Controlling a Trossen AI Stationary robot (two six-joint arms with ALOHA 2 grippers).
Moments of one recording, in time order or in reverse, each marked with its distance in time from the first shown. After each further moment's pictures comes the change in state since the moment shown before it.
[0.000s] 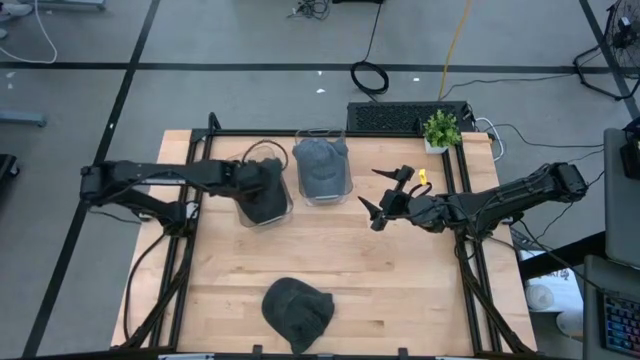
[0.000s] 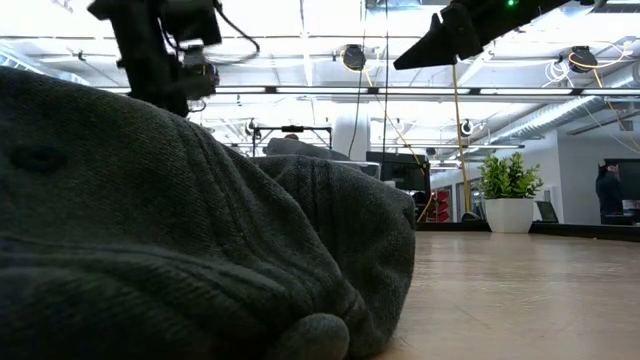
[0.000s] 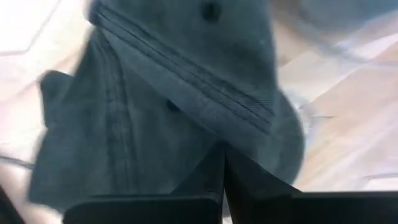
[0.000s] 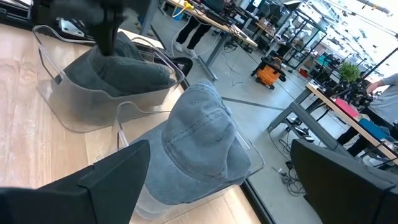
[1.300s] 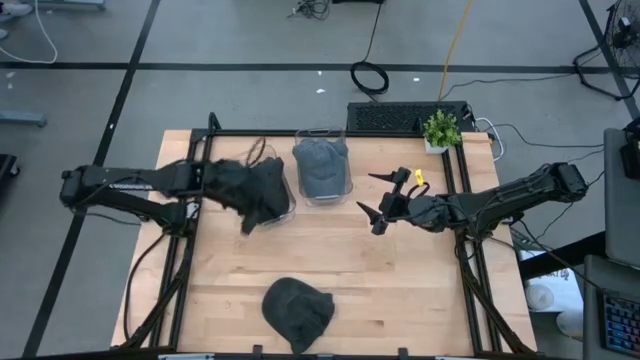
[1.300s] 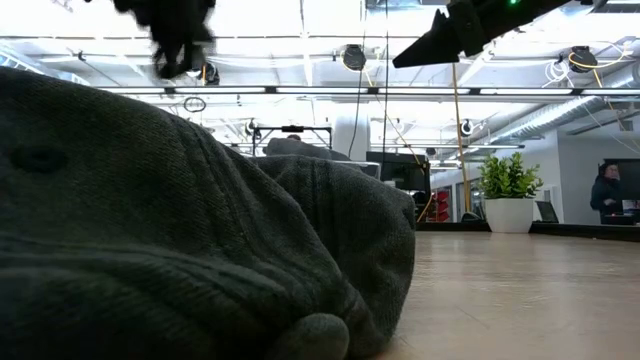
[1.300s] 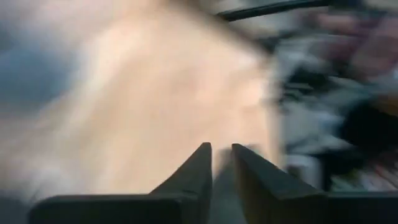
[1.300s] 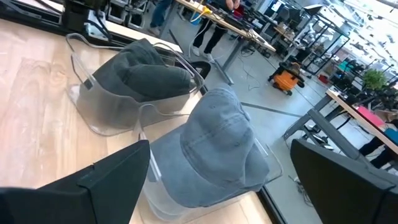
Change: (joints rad) left arm -0.130 -0.256 -0.027 0.455 0.504 0.247; right arm 0.000 0.000 0.000 -0.006 -0.080 0.000
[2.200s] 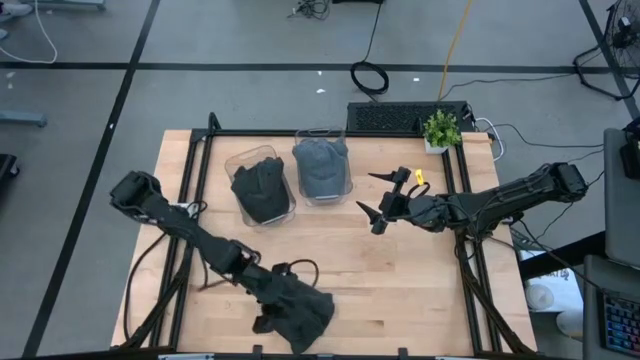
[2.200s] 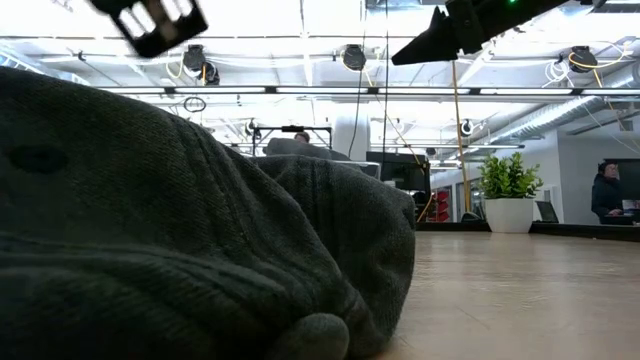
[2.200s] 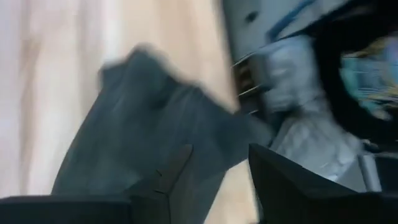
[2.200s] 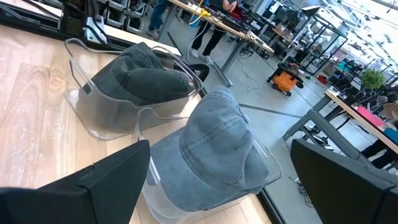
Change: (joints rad) left arm -0.606 0.617 0.268 0.132 -0.153 -0.035; right arm 0.000 0.000 0.000 0.015 0.003 0.001
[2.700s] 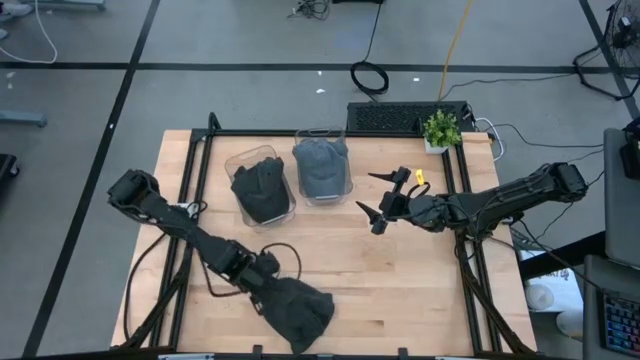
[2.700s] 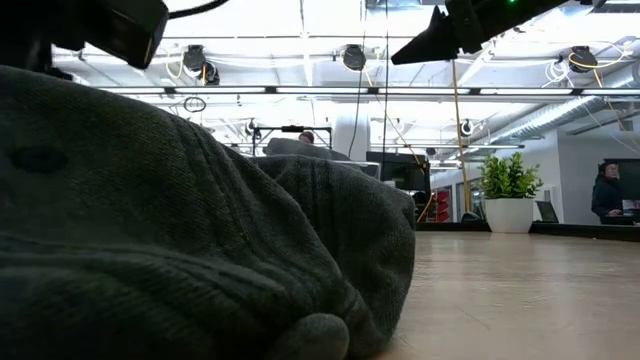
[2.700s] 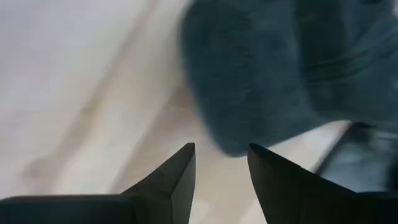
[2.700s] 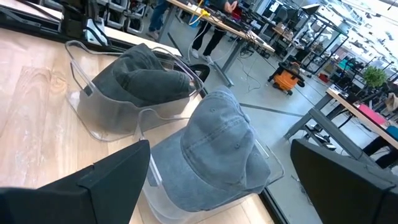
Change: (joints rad) left arm 0.000 -0.022 -0.059 -0.445 -0.023 -0.665; right arm 0.000 0.000 0.000 0.000 -0.002 0.014
